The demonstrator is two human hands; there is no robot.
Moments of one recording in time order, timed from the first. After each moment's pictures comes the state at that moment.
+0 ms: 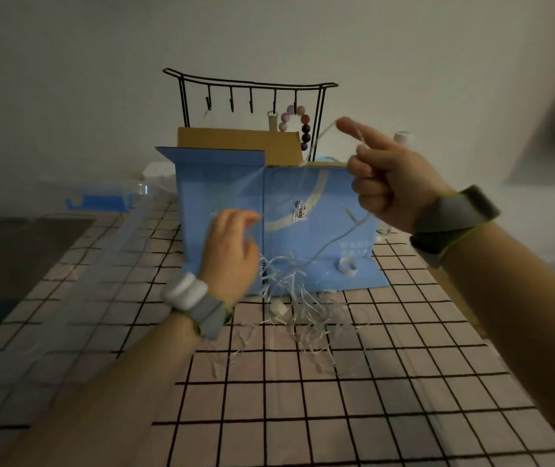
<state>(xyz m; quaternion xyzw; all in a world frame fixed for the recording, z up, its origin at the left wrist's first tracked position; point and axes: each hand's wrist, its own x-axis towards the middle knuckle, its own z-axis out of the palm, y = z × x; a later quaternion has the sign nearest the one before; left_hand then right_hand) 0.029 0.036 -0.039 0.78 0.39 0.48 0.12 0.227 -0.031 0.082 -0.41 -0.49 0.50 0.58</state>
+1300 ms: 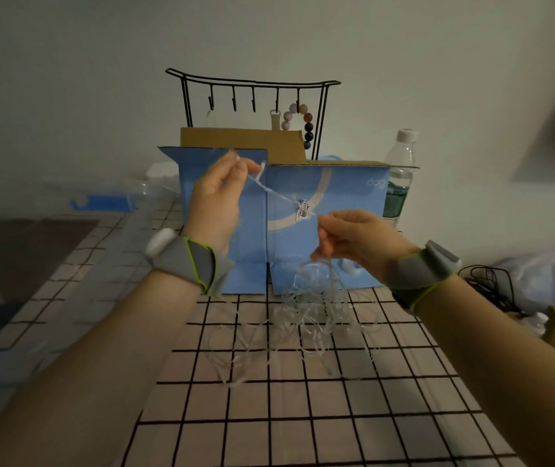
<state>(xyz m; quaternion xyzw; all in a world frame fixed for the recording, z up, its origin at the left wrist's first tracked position) 0.030 0.045 0.024 0.63 0.31 0.56 0.43 0.199 -0.041 0.022 -0.55 -0.51 0.45 0.49</state>
